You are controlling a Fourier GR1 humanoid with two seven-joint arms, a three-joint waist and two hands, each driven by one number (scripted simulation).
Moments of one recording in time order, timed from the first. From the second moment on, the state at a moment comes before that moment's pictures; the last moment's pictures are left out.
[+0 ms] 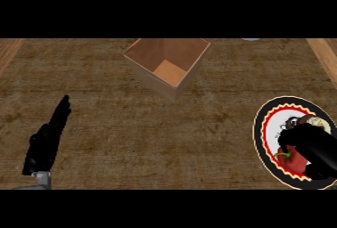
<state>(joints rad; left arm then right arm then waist) 0.01 0.20 0.05 -1.57 -0.17 0.05 0.10 0.01 -0.47 -0.03 -1.50 1.20 0.04 -0.66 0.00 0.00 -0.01</state>
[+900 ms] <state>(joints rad) -0.01 0.20 0.05 -1.58 -0.18 0.03 0.13 -0.71 -0.37 -0.26 -0.95 1.09 0.21 -0.36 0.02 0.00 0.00</state>
